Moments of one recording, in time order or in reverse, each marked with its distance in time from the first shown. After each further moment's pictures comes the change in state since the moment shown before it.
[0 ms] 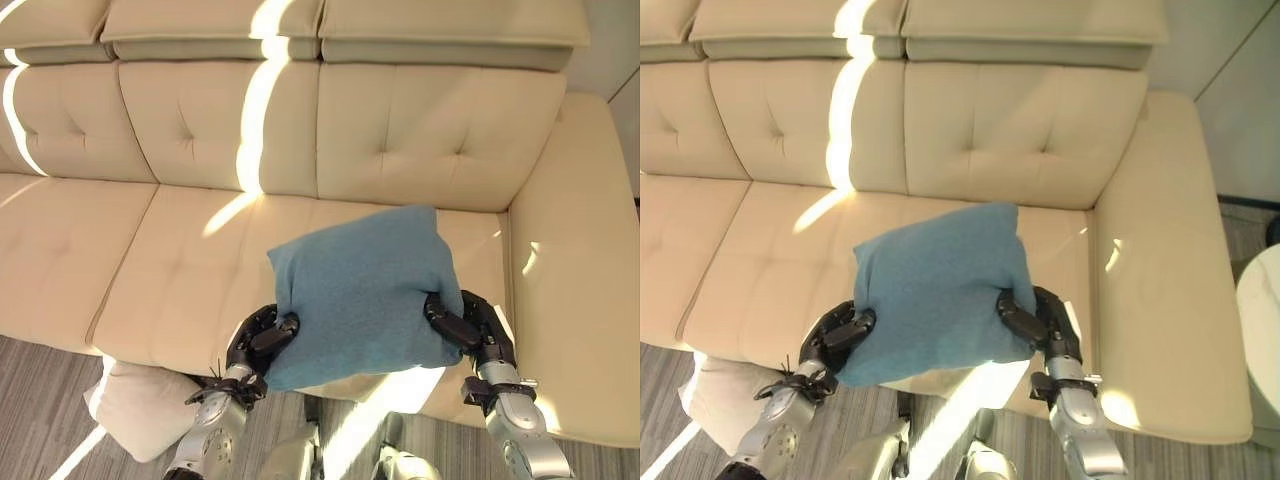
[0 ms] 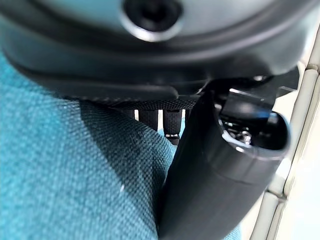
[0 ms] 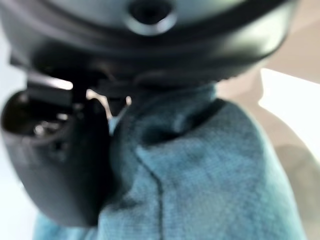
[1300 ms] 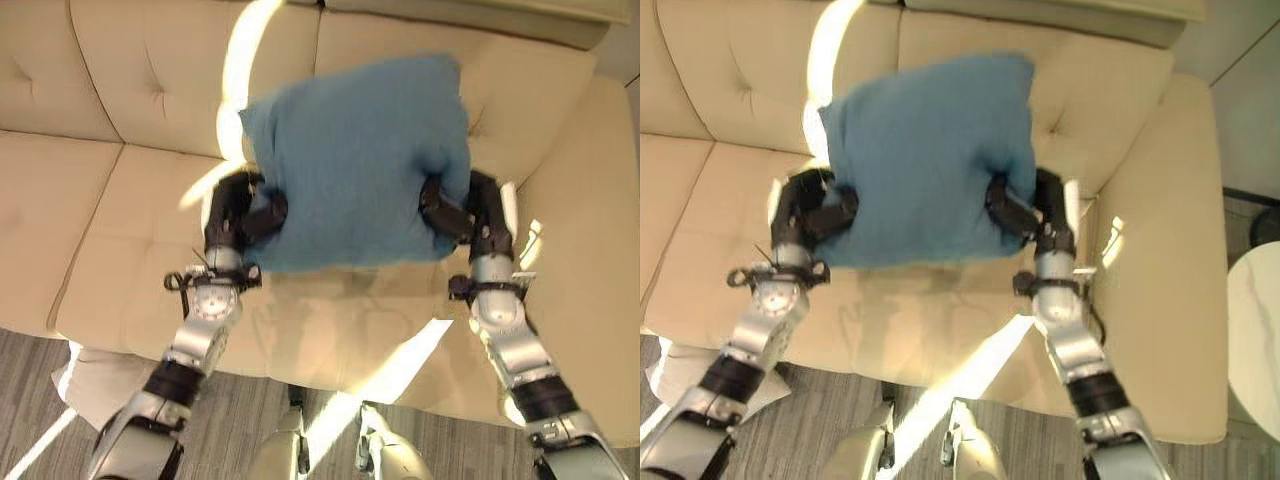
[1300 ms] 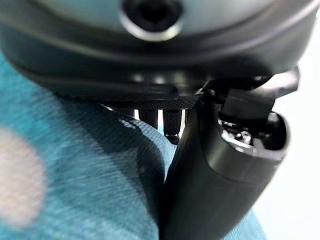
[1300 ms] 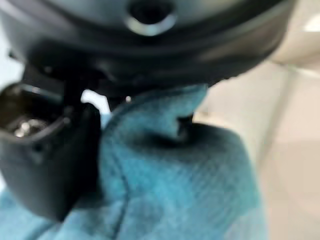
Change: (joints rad) left arm -0.621 0.138 -0.004 -0.046 0.432 -0.071 0.408; right arm -0.623 -0.135 0.098 0.124 -0.266 -0.014 -0.306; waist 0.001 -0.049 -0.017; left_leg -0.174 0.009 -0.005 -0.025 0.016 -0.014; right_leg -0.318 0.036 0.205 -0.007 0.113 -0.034
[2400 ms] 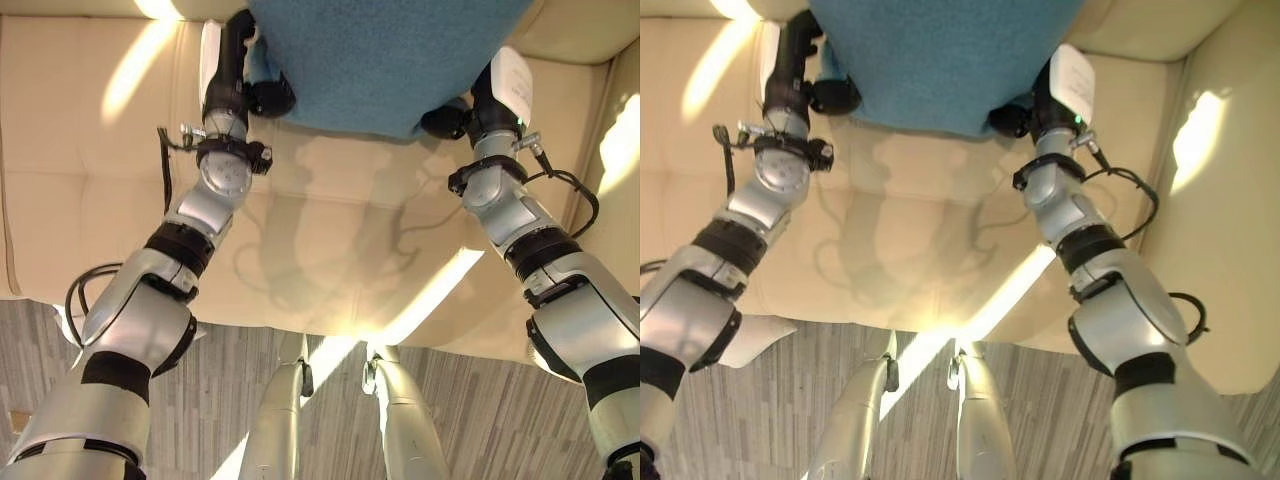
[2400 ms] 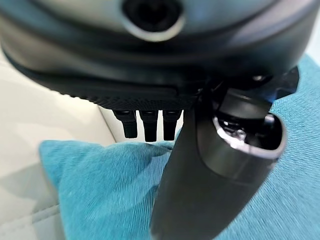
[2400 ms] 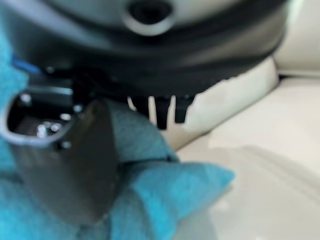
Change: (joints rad) left arm -0.645 0.059 -0.323 0.630 -0.022 -0.001 0.028; right arm -0.767 -0.036 0.526 0.776 -0.052 0.114 -0.075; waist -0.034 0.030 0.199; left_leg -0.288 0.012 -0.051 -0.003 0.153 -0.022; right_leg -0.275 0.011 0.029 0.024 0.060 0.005
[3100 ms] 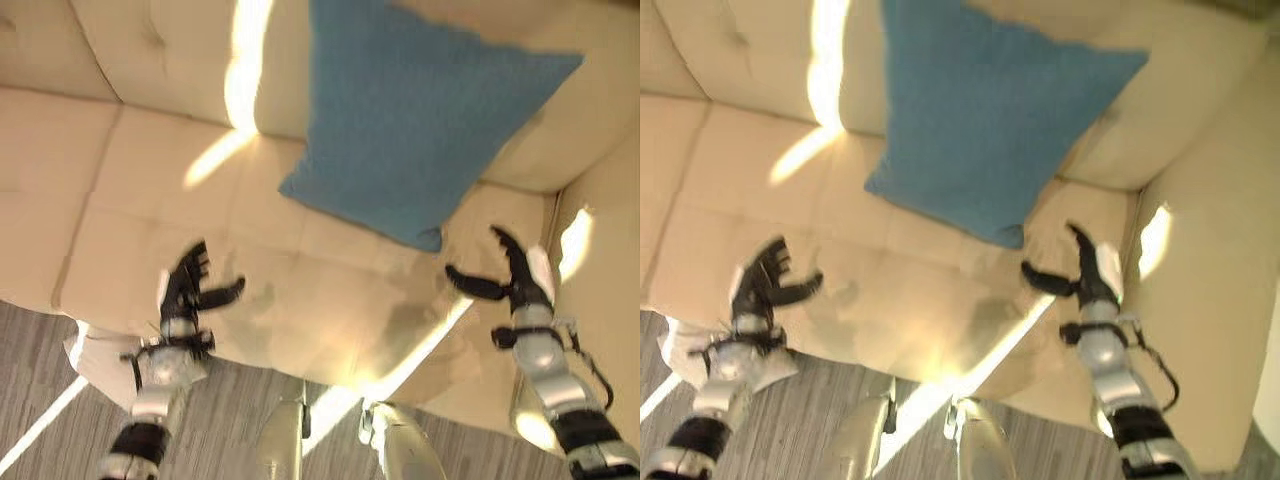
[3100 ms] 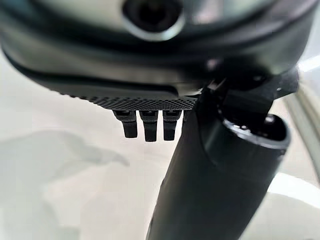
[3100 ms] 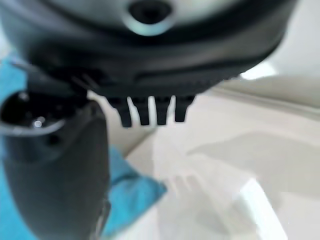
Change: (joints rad) left arm 1.207 -0.092 0.500 -0.420 -0.062 -0.038 -0.272; right arm 1.145 0.011 -0.601 -0.541 -0.052 -0.110 0.249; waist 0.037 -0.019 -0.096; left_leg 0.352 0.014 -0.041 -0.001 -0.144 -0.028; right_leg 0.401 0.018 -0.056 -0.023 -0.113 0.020
